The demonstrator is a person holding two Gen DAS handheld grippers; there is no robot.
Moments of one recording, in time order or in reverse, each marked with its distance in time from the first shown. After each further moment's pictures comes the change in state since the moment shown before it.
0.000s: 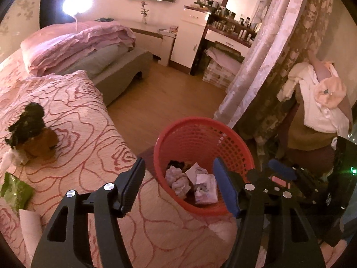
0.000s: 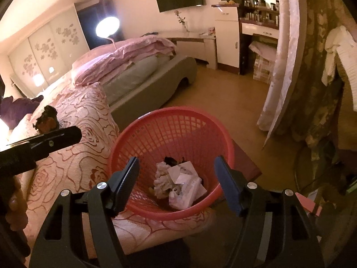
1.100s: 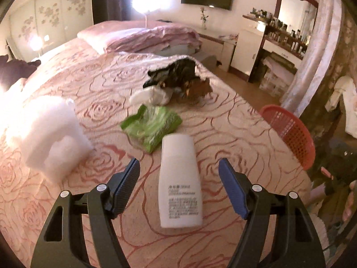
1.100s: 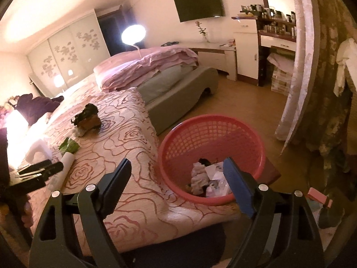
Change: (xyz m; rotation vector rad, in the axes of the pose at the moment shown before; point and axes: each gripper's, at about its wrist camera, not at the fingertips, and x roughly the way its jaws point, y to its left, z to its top) left arm -0.093 0.120 -0.084 -0.128 -0.034 0.329; right arm -0.043 0.051 -0.015 -0.047 -0.060 0.118
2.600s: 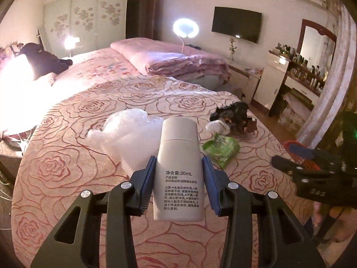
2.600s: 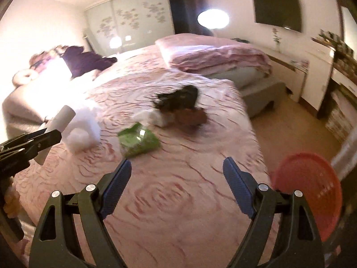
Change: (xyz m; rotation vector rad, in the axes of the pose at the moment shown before) left arm -0.079 0.091 -0.006 -0.150 -0.181 0.105; right arm 0.071 0.171 0.020 -0.354 0.090 0.279
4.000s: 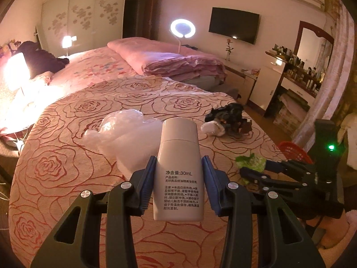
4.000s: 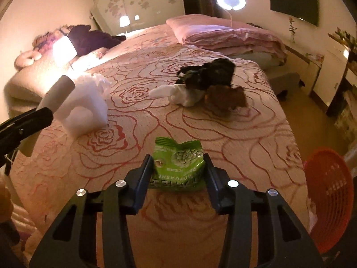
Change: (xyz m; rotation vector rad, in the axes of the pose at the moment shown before) left arm 0.001 -0.005 -0.001 0.002 0.003 -0.036; right arm 0.033 0.024 -0.007 -0.023 0.127 0.029
